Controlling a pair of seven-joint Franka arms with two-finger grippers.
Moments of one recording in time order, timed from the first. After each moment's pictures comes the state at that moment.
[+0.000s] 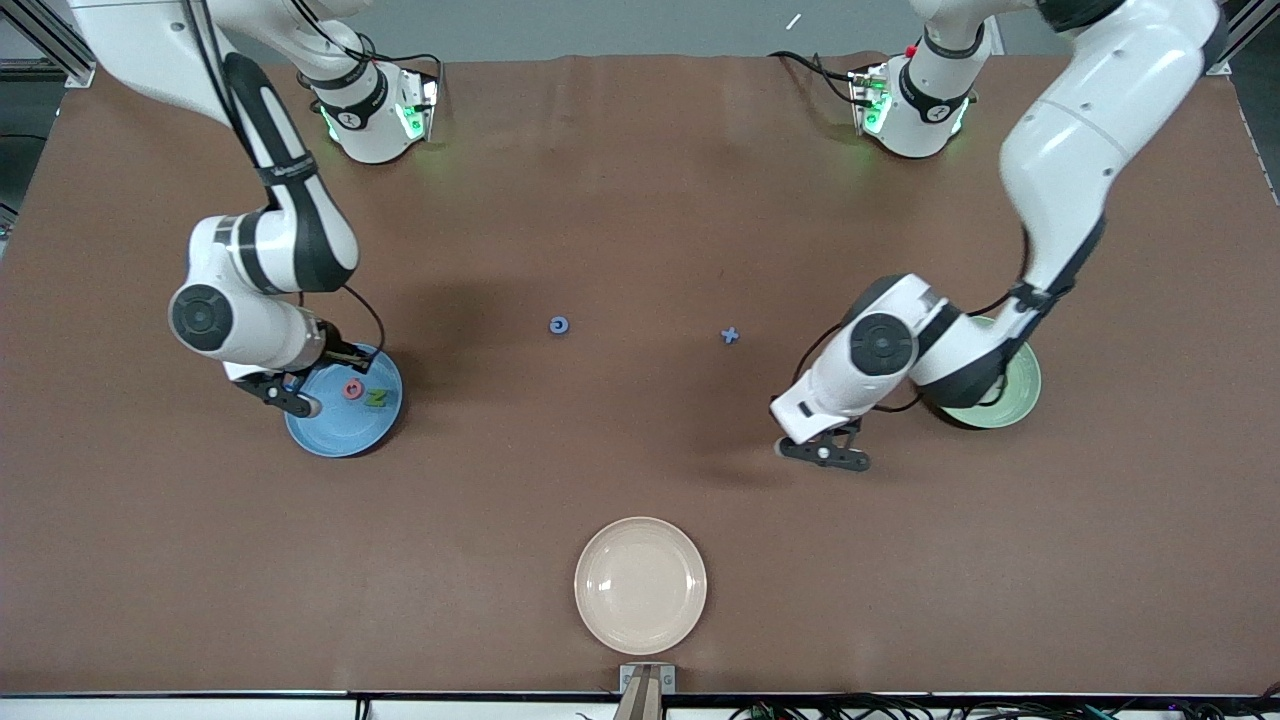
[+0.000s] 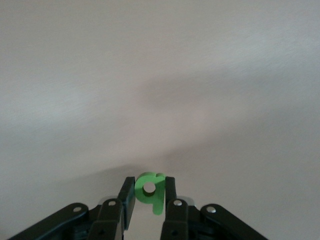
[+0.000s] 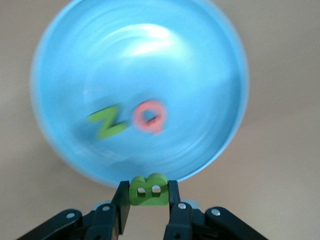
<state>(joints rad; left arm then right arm) 0.32 0.76 -0.80 -1.78 0.64 2.28 -0.54 0.14 0.30 -0.09 -2.15 0.04 2.22 0.45</state>
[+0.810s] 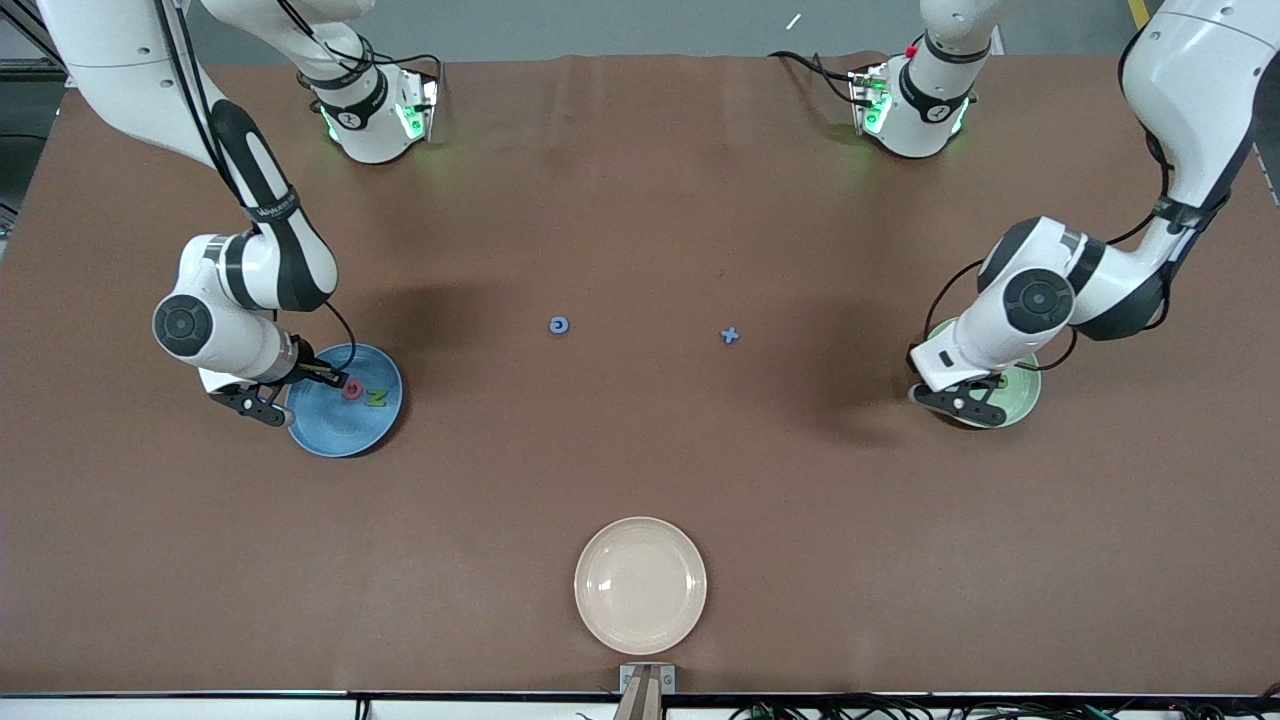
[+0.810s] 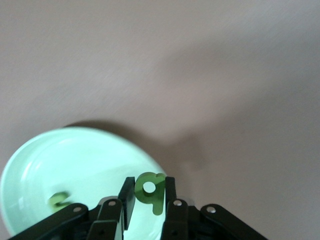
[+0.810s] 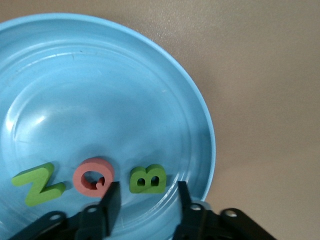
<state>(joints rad) 0.72 0.50 -0.87 -2.14 0.65 2.28 -0.19 0.07 0.39 -0.08 -2.19 0.01 2.42 0.39</state>
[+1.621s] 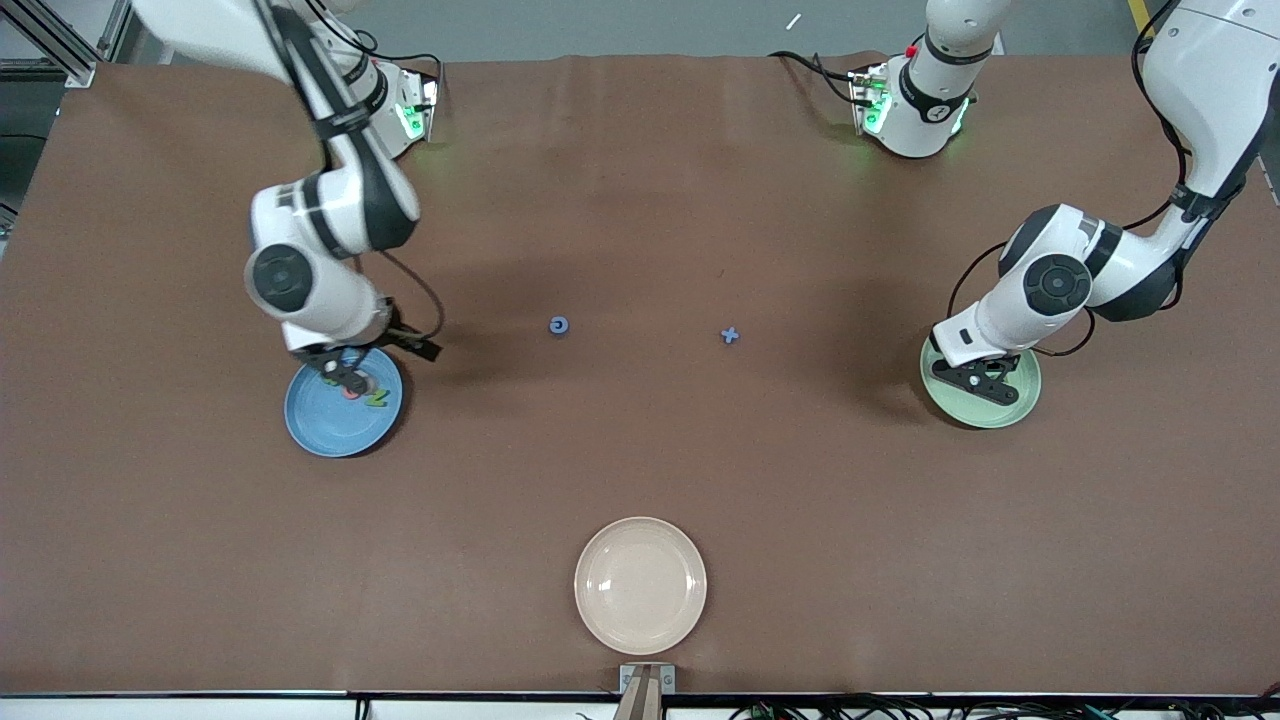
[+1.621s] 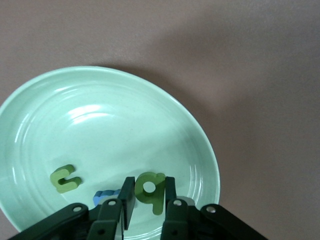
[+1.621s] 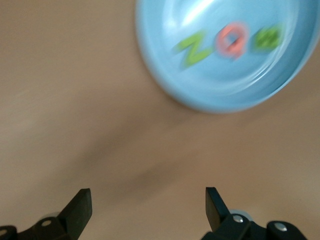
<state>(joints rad) 0.84 0.50 -0.88 -2.27 0.74 2.35 -0.13 0.43 0.23 -0.04 -2.17 0.10 2.27 0.90</state>
